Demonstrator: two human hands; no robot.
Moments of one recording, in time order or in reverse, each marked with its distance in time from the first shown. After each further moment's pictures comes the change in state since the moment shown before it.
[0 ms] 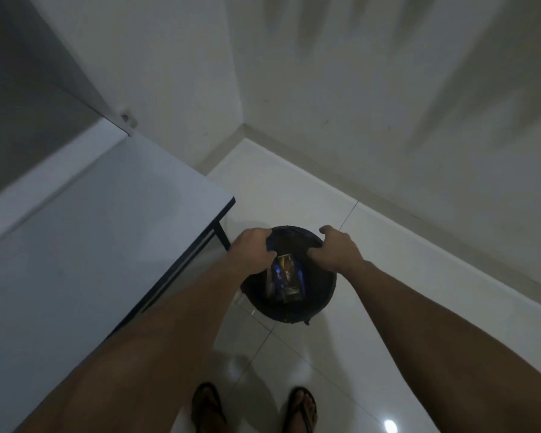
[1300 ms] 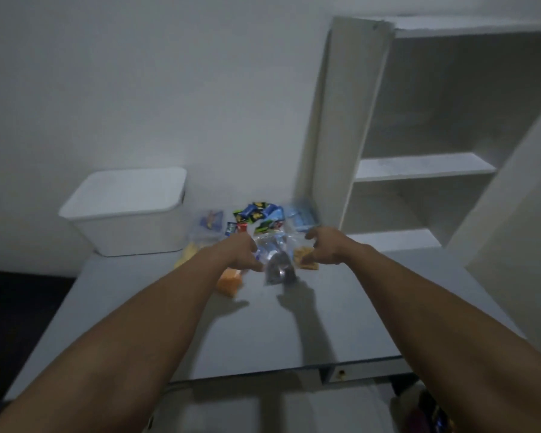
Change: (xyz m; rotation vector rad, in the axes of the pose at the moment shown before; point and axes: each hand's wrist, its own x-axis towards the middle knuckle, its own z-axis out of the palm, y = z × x) left_hand -0.552 -0.295 -0.311 -0.027 0.356 -0.655; right_hand -0.367 -0.527 0.164 -0.512 -0.256 -0.957
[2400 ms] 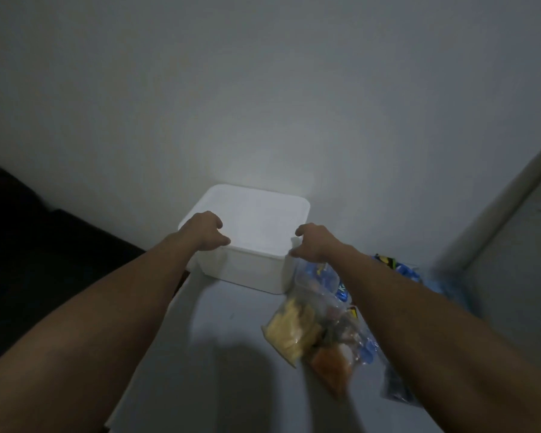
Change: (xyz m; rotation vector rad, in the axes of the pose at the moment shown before) left_hand 0.031 -0.331 -0.142 -0.188 0.363 -0.587; right_hand 0.246 -0.293 0.055 -0.165 -0.108 -0.410
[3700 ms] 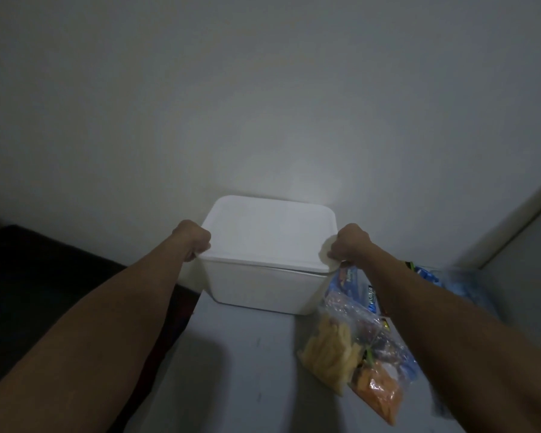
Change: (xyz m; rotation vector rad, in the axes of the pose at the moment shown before) left_hand 0.115 -0.101 -0.006 -0.545 -0.099 -0.352; right_hand 0.071 -0.030 0.012 0.302 0.134 0.541
